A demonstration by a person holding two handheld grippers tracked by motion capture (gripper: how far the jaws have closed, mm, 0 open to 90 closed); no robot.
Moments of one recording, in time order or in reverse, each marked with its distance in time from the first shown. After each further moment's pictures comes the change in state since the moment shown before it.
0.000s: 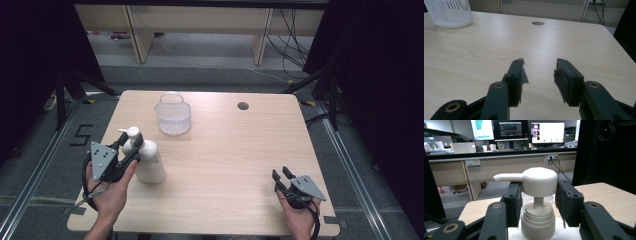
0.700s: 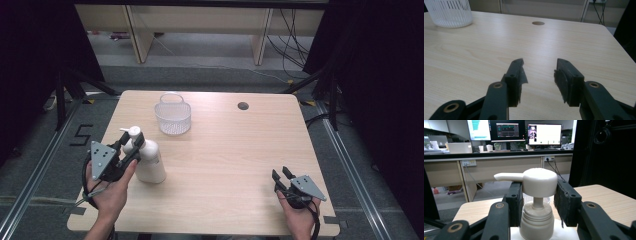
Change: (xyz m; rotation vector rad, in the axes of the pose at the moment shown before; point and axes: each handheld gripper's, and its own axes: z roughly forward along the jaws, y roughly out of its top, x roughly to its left) left arm 0.000 0.002 0.001 -0.016 -0.029 -0.016; right arm -0.001 0.000 0.000 -0.006 -0.008 -0.021
